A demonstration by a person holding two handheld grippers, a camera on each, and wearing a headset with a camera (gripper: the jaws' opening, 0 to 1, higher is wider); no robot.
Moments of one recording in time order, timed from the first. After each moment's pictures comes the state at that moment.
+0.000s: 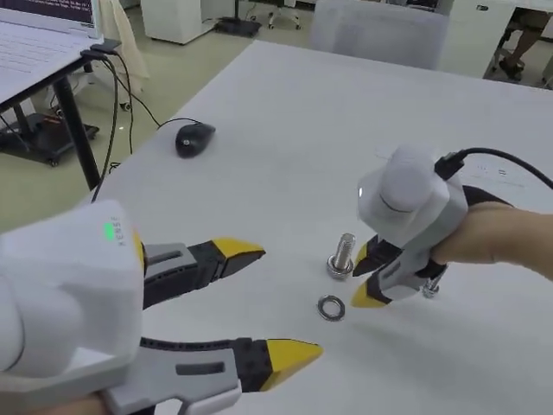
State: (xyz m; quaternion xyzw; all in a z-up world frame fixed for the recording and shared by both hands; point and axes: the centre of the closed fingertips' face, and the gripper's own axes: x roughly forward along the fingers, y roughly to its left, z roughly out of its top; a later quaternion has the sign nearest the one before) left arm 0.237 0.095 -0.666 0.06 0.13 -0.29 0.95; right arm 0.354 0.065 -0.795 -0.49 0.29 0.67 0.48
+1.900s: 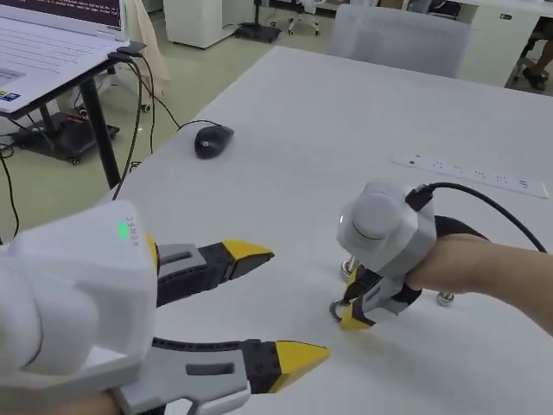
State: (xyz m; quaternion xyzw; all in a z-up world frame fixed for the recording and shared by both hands) left arm 0.232 0.099 -0.667 0.06 0.13 -0.27 0.95; right arm 0.348 0.079 -0.827 -0.48 0.33 0.65 0.49
